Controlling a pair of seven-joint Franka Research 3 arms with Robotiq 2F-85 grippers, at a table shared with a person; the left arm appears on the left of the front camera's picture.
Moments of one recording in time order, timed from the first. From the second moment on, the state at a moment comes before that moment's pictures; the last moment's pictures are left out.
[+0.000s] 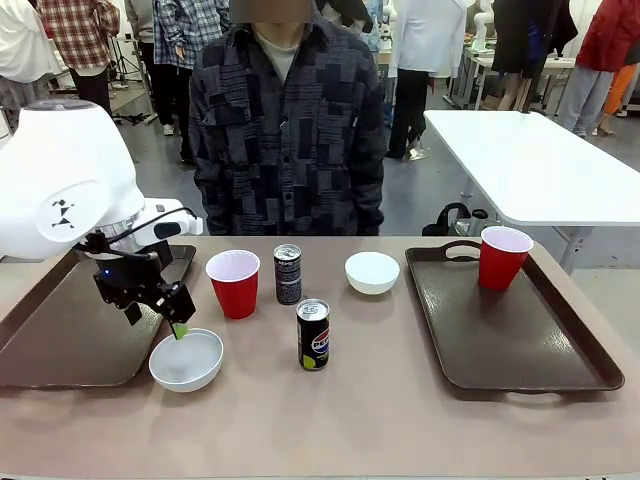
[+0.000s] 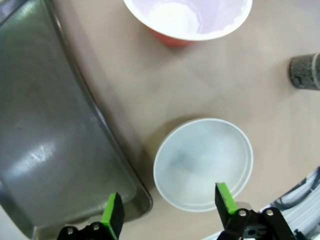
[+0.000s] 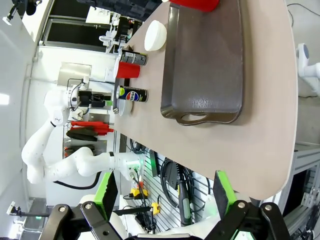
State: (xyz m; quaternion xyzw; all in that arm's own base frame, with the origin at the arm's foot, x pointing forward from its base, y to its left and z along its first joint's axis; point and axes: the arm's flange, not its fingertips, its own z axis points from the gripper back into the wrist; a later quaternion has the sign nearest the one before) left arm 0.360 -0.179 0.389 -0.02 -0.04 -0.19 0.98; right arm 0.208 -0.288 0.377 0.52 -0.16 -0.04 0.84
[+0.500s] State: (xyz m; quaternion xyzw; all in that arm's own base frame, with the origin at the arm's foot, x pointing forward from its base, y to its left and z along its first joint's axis) left arm 0.371 -0.185 0.353 -0.01 -0.02 -0.19 0.98; right arm 0.208 -0.288 0.377 0.52 -0.16 -0.04 0.84
